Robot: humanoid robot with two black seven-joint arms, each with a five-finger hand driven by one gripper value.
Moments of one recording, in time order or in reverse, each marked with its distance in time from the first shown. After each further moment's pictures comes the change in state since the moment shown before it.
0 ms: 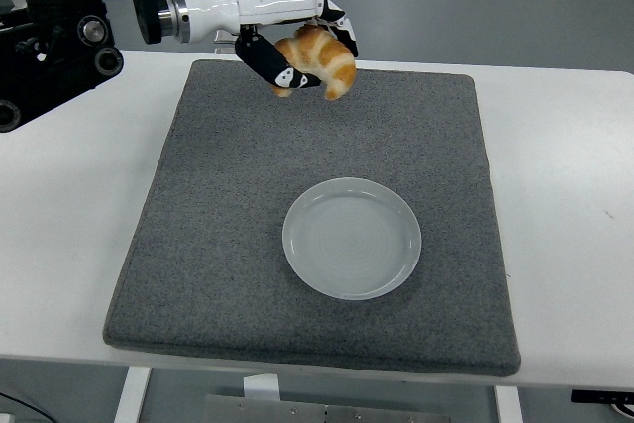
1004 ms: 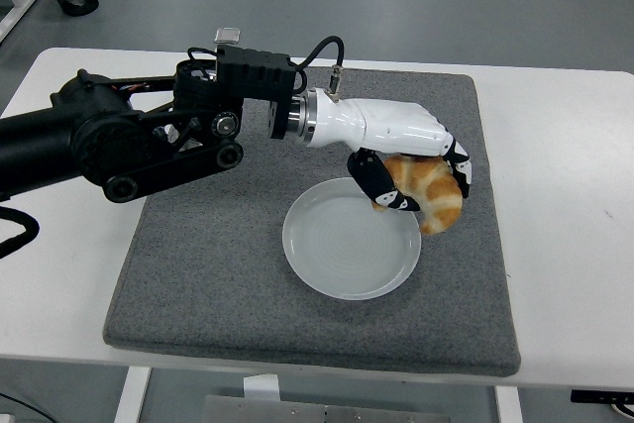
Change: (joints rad) left arm 0.068 -0.275 0.083 -0.042 0.187 0.008 -0.045; right arm 0.007 0.000 0.000 0.000 0.000 0.000 0.000
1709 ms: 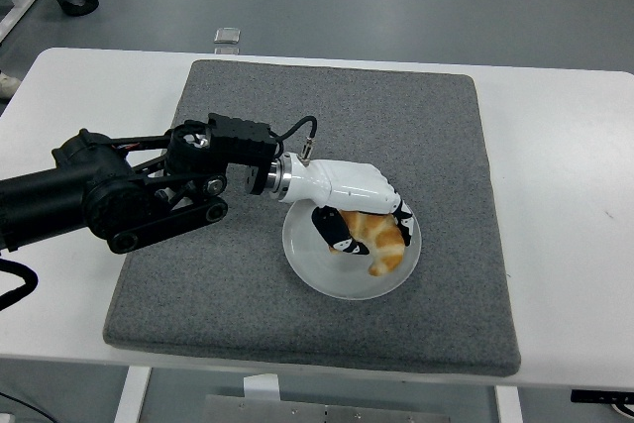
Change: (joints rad) left arm 0.173 -0.004 0.009 0.088 0.201 0.022 -0.023; right arm 0.005 0.000 0.000 0.000 0.000 -0.001 0.000
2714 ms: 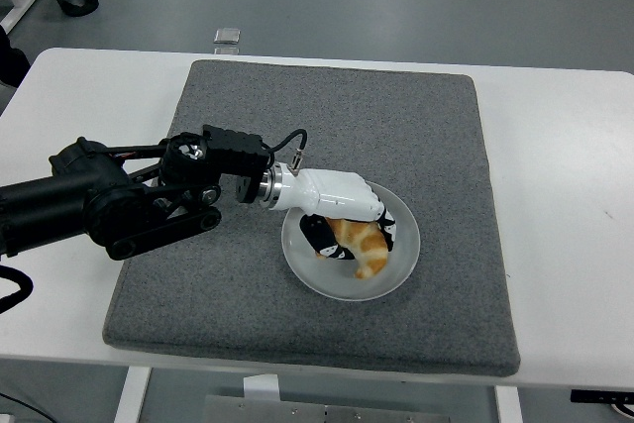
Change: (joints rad) left arm 0.012 0.001 0.049 0.039 0.023 0.009 -0.001; right arm 0.000 0.000 0.000 0.000 0.000 0.001 0.000
